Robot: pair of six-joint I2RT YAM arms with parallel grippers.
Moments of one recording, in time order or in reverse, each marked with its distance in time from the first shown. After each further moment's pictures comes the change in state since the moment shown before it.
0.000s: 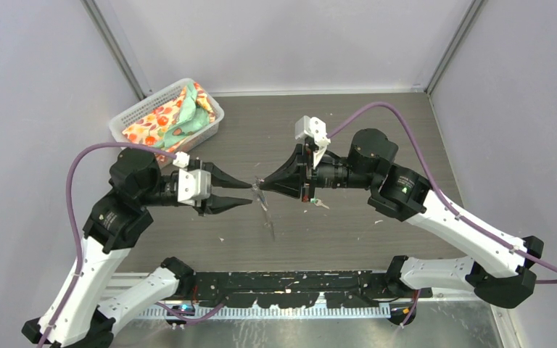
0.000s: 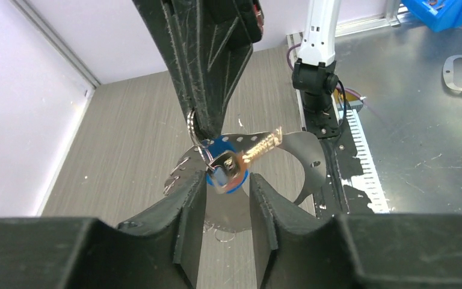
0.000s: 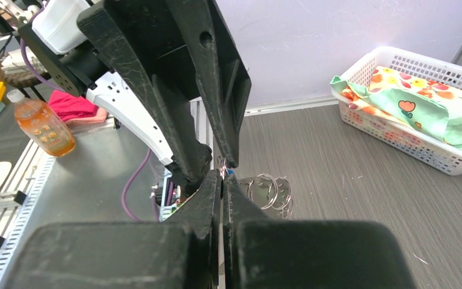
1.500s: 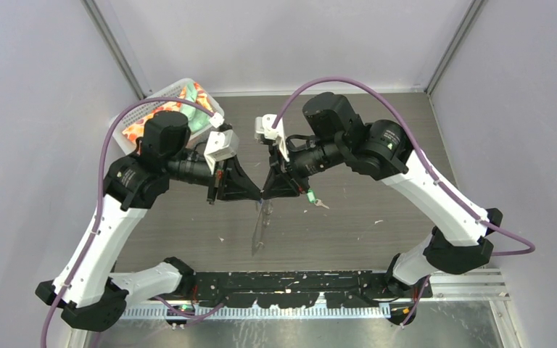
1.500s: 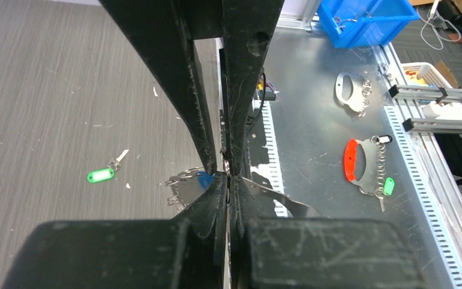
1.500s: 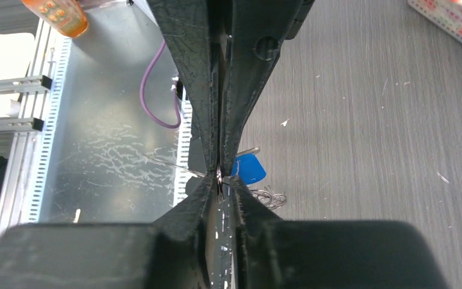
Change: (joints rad) left arm 0.000 0.266 0.249 -0.319 0.121 -0.123; right arm 0.000 0.389 0.682 -0.874 -0.111 -0.278
